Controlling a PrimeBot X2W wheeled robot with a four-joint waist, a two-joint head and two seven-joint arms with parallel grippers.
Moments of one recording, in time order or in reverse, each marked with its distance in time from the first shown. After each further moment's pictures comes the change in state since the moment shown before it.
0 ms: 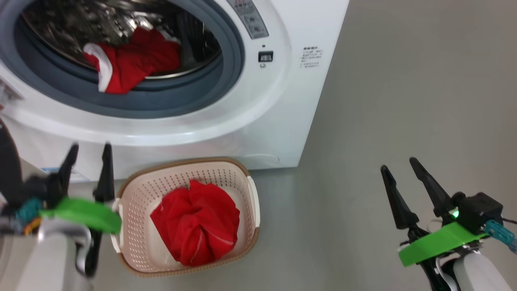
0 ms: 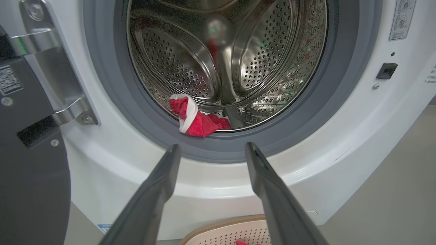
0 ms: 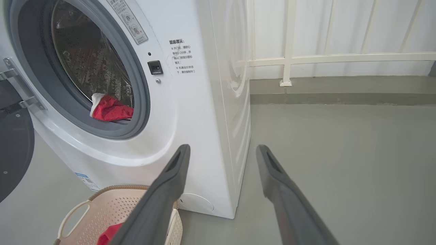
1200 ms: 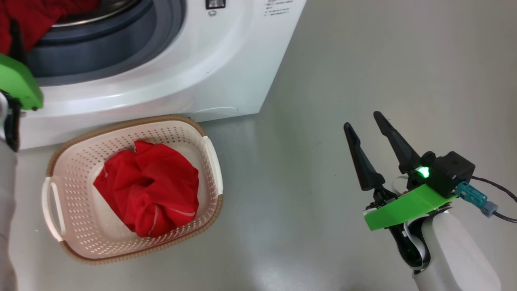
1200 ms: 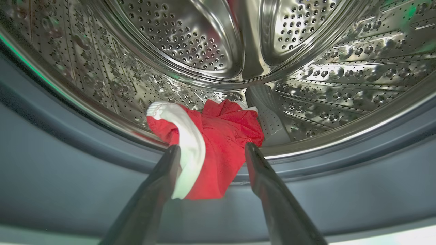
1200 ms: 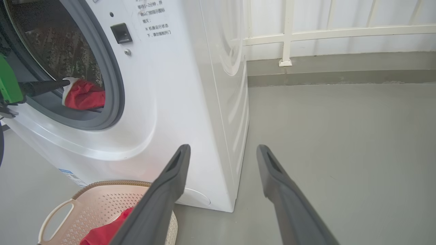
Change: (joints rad) left arm -0.824 0.115 -0.125 0.767 0.044 0.040 0.050; right arm -0.192 0.081 0.081 0.001 -0.019 0.000 0.000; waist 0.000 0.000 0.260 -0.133
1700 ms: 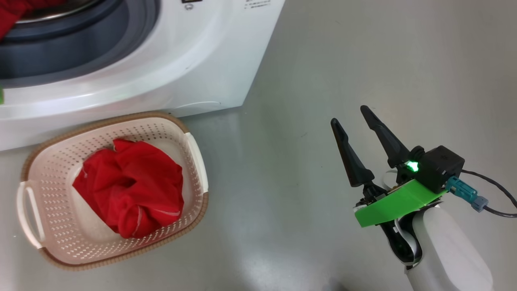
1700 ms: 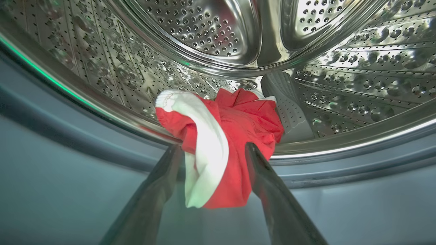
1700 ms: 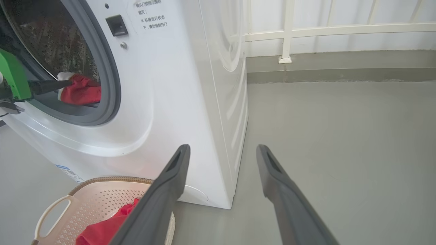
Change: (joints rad) left arm -0.058 0.081 -0.007 0.060 -0.002 0.022 0.029; right arm -0.037 0.011 0.044 0.002 0.000 0.000 0.000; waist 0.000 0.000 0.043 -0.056
